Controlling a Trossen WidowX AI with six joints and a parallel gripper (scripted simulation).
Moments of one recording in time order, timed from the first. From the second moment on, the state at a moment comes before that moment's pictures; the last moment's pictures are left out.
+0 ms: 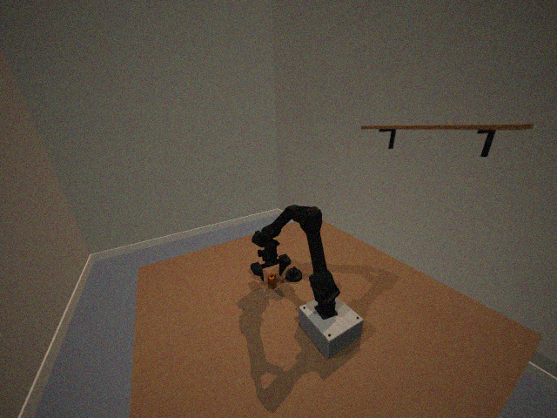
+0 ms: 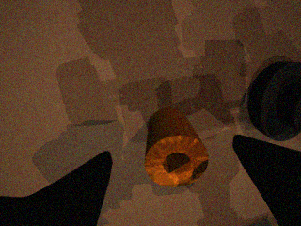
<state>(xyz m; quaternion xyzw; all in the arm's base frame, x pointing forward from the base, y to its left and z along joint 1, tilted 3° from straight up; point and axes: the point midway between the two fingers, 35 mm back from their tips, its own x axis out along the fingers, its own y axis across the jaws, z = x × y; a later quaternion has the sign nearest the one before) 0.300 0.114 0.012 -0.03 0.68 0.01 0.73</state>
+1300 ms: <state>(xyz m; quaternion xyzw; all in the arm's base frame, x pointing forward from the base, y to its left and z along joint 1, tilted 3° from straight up) 0.300 0.112 -0.027 -0.03 0.68 0.01 0.73</state>
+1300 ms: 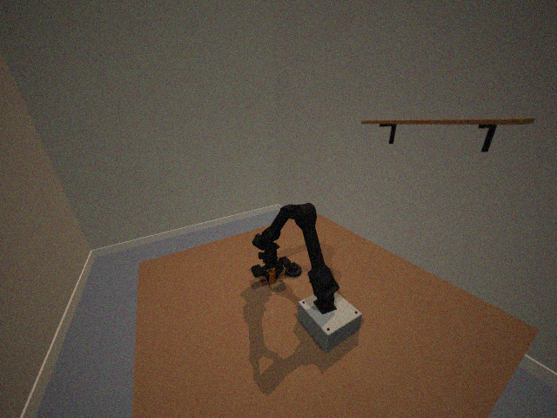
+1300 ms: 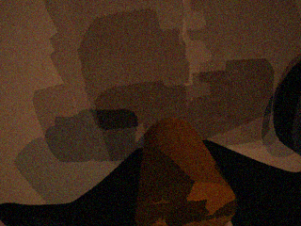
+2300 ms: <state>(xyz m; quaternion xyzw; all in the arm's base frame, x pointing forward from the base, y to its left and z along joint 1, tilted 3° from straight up) 0.288 0.120 0.109 -0.03 0.68 0.01 0.73</state>
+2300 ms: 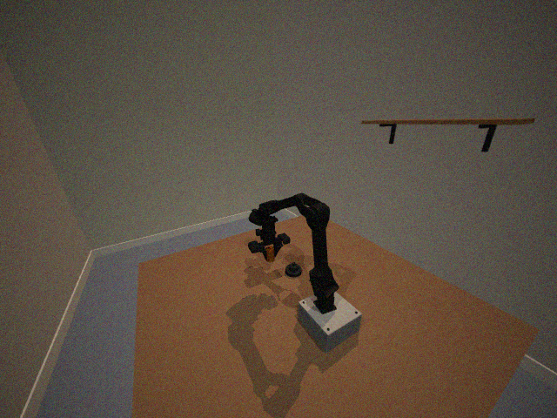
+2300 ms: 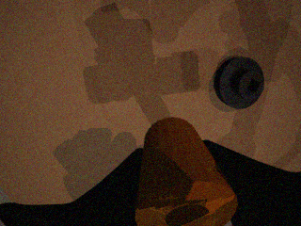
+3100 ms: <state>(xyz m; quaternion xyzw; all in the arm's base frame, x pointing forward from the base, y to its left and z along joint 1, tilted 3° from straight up) 0.309 0.049 0.086 -0.02 0.68 -0.01 0.73</state>
